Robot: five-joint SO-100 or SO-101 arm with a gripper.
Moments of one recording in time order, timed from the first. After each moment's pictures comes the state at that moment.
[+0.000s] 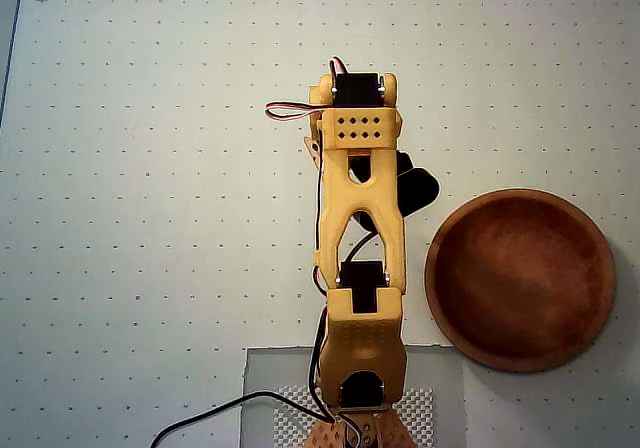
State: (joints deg) arm -1.7 72.4 59.2 99.9 -114.4
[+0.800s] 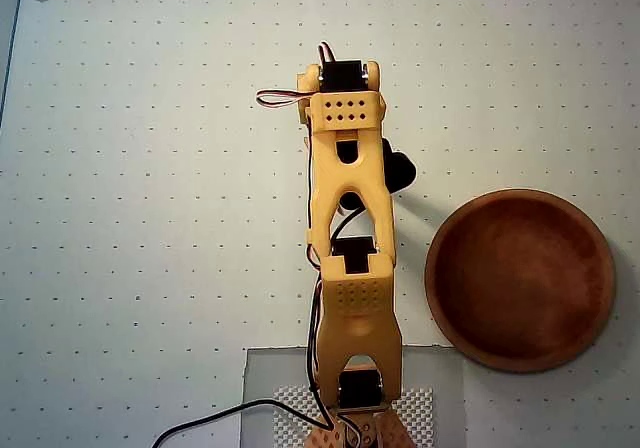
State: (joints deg) arm -4.7 60.6 50.4 92.9 -108.4
